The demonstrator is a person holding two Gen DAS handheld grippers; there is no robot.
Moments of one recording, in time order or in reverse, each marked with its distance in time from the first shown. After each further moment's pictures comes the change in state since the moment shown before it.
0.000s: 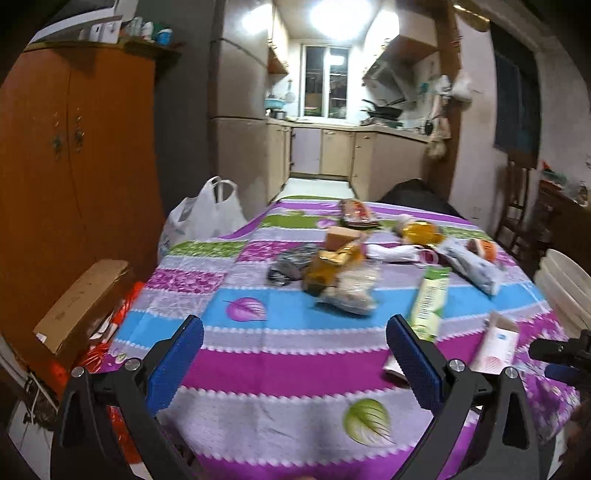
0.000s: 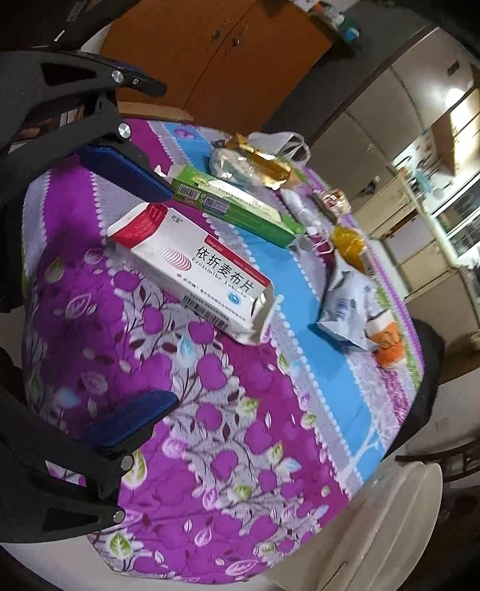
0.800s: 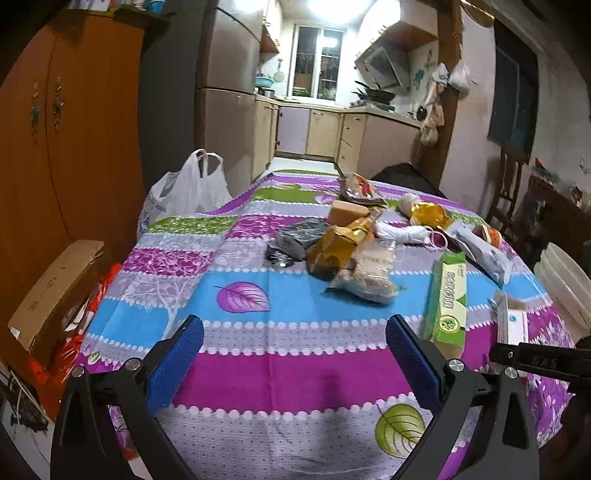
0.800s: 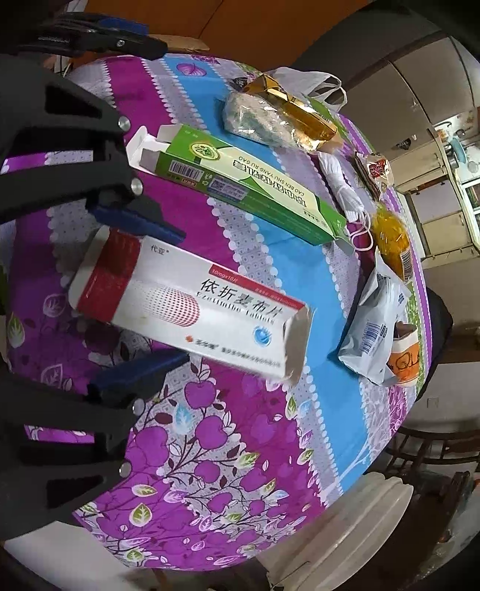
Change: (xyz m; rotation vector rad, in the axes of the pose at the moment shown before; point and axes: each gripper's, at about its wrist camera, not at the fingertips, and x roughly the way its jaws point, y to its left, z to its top) left arm 0.047 0.015 -0.007 0.006 0.073 -0.093; right arm 0.053 0.064 -0.005 -0.081 0.040 -0.313
